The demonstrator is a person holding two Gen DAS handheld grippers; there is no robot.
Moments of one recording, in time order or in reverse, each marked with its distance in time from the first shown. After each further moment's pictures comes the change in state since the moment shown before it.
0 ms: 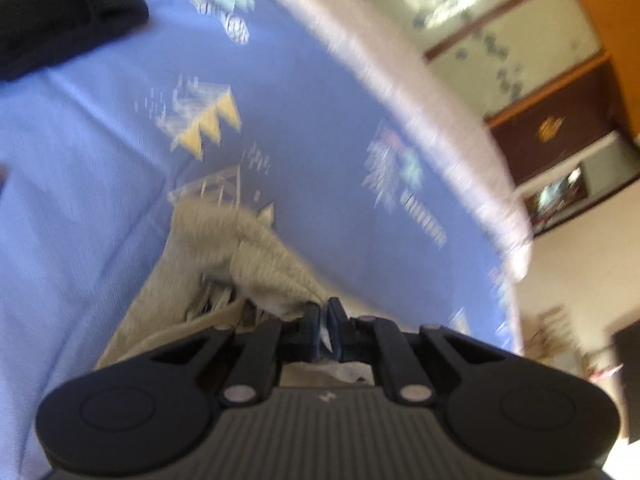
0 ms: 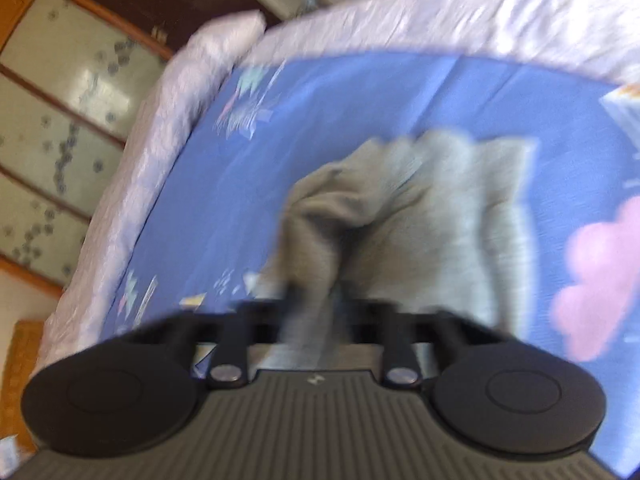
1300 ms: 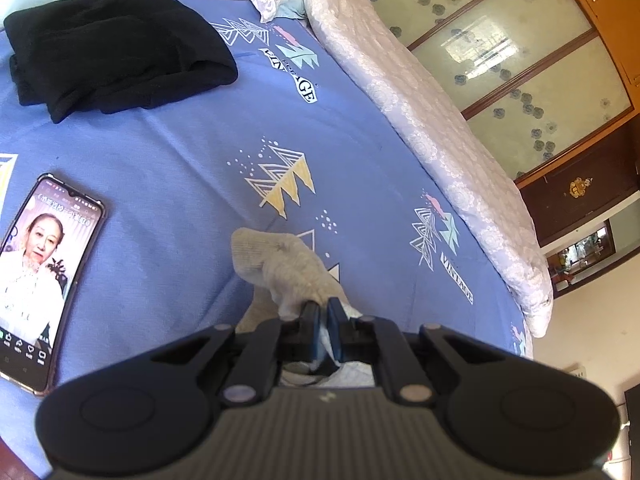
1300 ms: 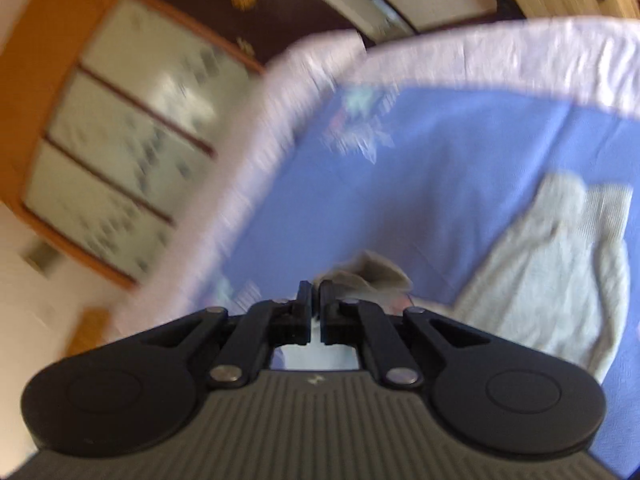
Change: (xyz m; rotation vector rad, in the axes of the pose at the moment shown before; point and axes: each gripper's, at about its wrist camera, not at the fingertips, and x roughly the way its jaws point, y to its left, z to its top) left arm -0.050 0.039 0.014 -0.087 -0.117 0.110; right arm -0.061 0.040 0.008 -0.066 -0.118 0.244
